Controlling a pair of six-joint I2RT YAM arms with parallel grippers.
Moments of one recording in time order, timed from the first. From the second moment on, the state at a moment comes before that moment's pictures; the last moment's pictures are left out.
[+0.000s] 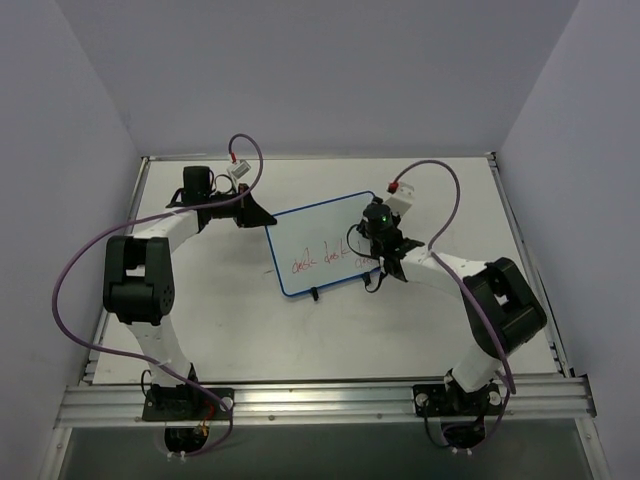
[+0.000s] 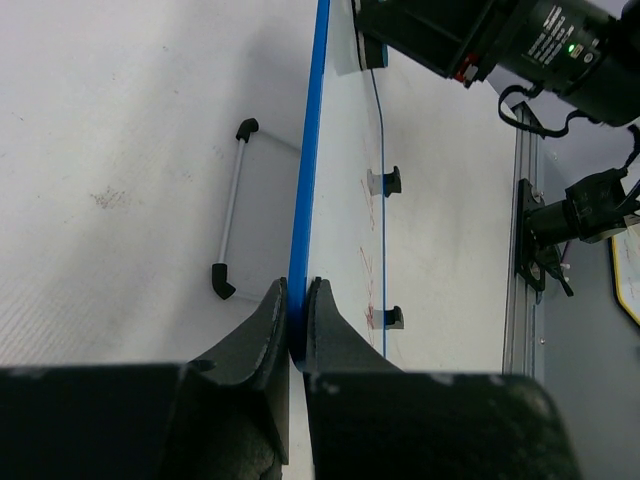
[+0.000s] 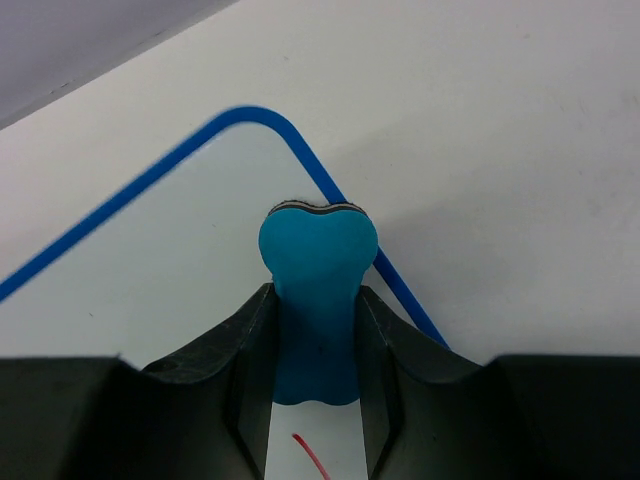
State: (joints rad) left arm -0.09 1.89 1.27 -0.05 1.17 -0.04; right arm 0.54 1.67 0.91 0.28 0.56 0.63
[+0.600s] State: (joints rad) left arm -0.09 1.89 1.27 -0.06 1.17 -0.04; right arm 0.54 1.62 0.82 0.31 0.56 0.72
